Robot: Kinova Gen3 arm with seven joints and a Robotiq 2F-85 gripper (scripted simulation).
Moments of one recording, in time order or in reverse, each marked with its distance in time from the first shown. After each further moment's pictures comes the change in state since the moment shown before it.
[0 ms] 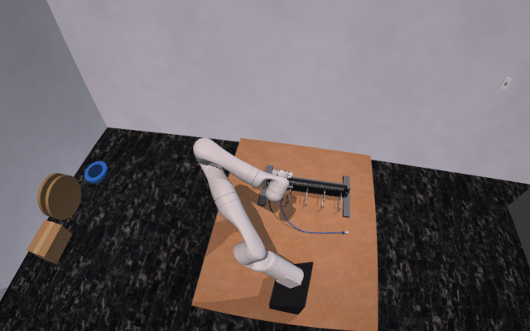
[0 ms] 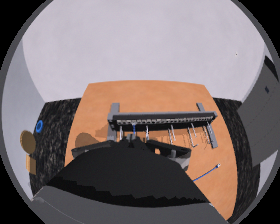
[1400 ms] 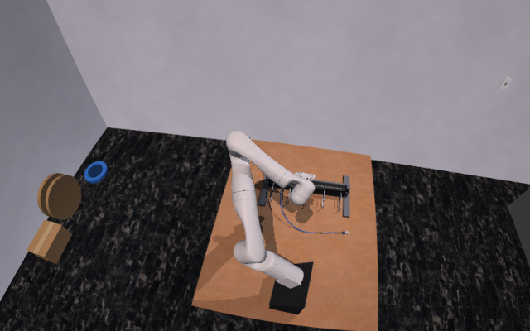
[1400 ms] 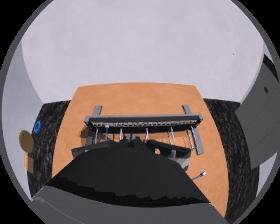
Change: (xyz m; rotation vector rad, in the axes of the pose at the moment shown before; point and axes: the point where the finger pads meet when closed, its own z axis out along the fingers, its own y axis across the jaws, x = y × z) arm 0.006 0.099 -0.003 -0.004 0.016 -0.004
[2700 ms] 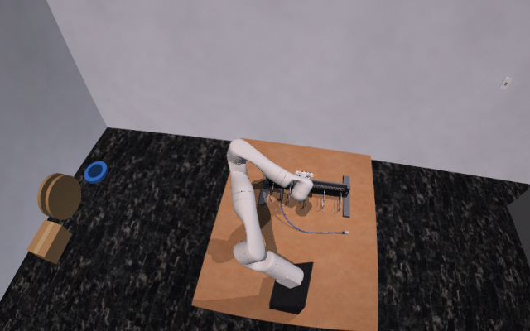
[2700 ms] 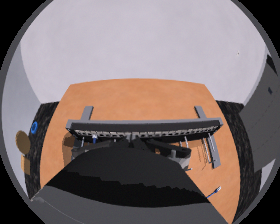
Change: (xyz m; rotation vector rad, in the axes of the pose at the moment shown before) arm 0.004 0.000 0.124 0.008 0.014 -0.007
